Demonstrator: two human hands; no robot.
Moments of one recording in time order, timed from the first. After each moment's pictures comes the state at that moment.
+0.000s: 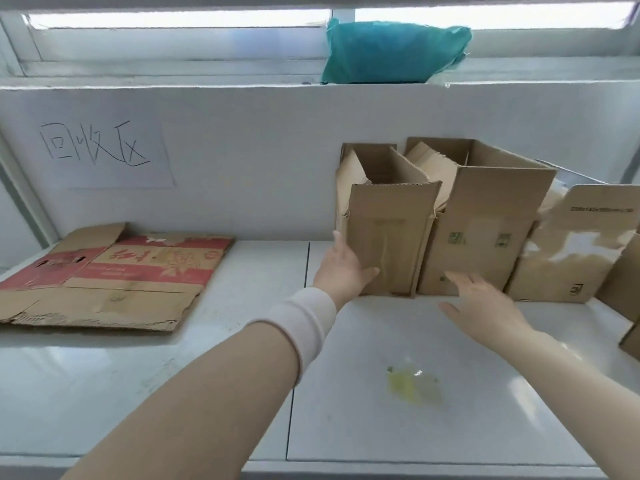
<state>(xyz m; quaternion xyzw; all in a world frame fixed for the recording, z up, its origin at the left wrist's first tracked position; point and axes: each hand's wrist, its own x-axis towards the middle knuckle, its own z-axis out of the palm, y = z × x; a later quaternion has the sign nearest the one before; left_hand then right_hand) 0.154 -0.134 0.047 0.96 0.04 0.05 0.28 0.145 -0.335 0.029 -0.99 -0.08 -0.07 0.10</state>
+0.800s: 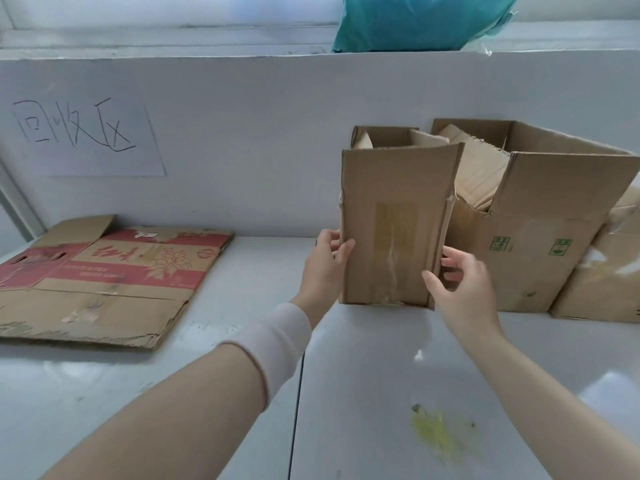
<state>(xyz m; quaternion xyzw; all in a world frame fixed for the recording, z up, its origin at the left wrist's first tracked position) 0.200 -0.090 0.015 0.79 0.07 0.18 0.59 0.195 -0.269 0.005 -0.85 -0.04 -0.19 0.49</state>
